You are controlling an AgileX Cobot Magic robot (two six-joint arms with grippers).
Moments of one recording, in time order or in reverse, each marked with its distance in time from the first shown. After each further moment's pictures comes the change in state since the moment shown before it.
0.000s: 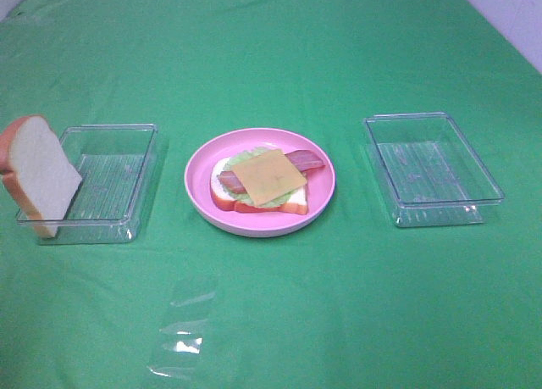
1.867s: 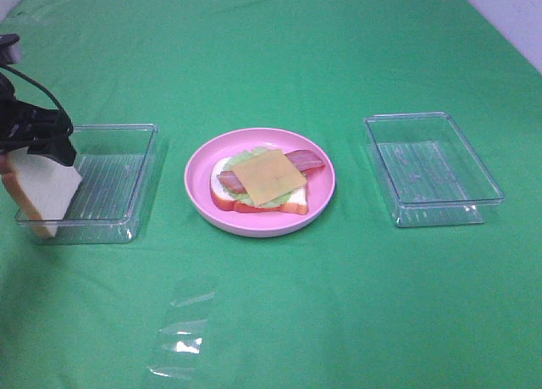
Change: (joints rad) left arm -0.066 1.291 -0.430 -0.321 -0.403 0.326; right arm 0.000 0.000 0.000 0.000 0.000 -0.001
